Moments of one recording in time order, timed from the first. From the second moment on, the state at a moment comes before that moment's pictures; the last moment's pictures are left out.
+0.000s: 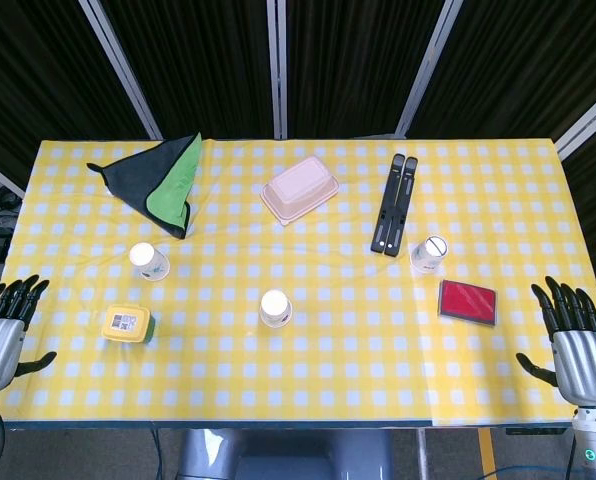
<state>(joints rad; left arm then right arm) -0.11 -1.11 -0.02 -1.67 1.45 1.41 0.18 0.06 -1.16 0.08 -1.56 -1.53 1.56 -0.09</state>
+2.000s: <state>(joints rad) -0.70 -1.26 -0.18 -1.36 0.88 0.69 0.34 0.06 -1.17 0.08 -1.53 -1.56 1.58 0.02</state>
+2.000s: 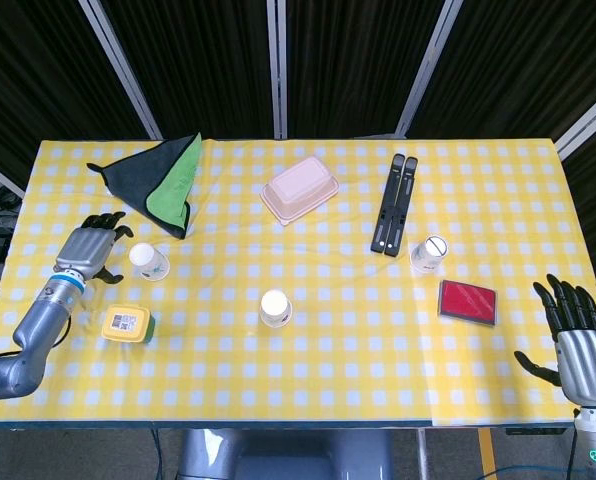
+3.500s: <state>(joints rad) -0.72 -1.15 -0.24 -1.86 1.13 0.95 0.27 0.05 -1.15 0.08 -1.54 -1.60 1.63 0.09</state>
